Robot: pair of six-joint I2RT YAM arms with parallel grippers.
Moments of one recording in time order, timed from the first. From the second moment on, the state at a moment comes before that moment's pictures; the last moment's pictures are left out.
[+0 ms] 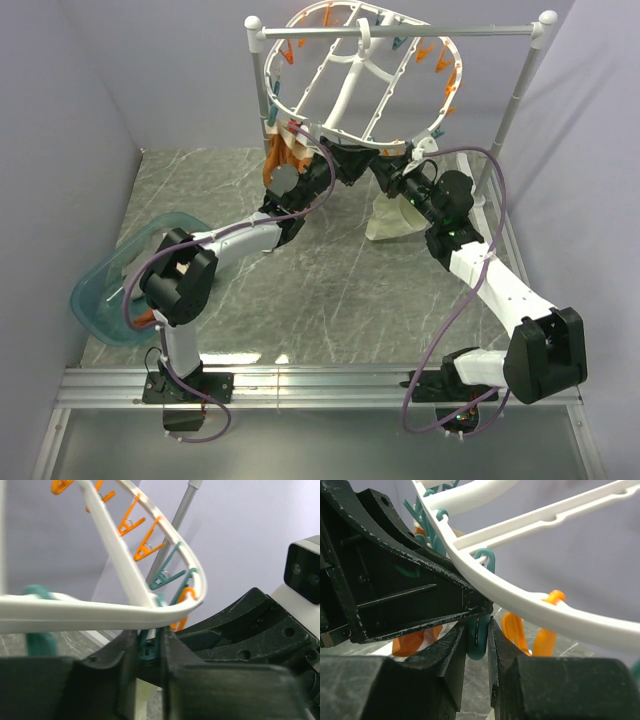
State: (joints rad) left arm -0.69 1.86 1.34 0.98 0.22 -0.62; right arm 0.32 1.28 0.92 0.52 -0.38 -0.04
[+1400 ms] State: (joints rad) left arm -0.66 1.87 1.36 0.96 0.32 -0.68; right arm -0.33 1.16 0.74 -0.14 -0.87 -0.44
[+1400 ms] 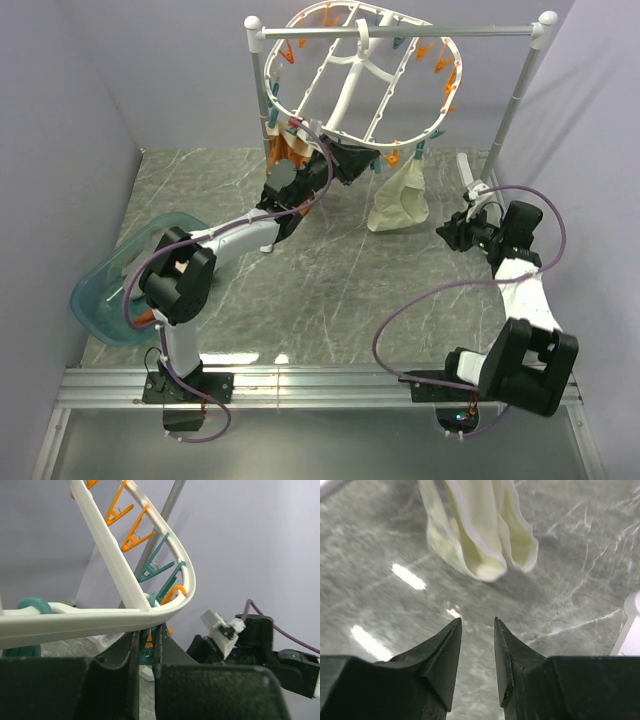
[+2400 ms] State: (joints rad) left arm -0.64 1.87 1.37 0.95 0.39 -0.72; right arm -0.31 1.83 1.26 -0.47 -1.02 -1.13
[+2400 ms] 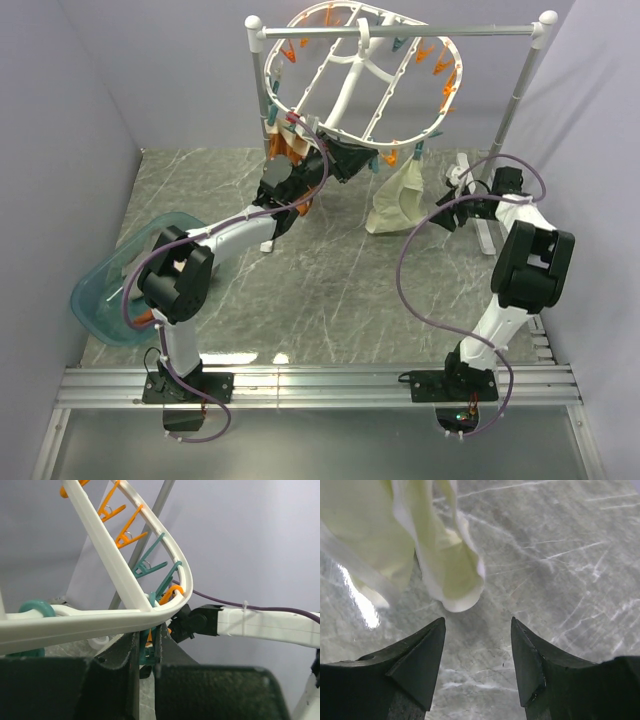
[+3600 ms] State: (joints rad) left arm -0.63 1.88 1.39 0.93 0.41 -0.72; right arm -0.25 1.94 1.45 -1.01 -0.96 -1.46
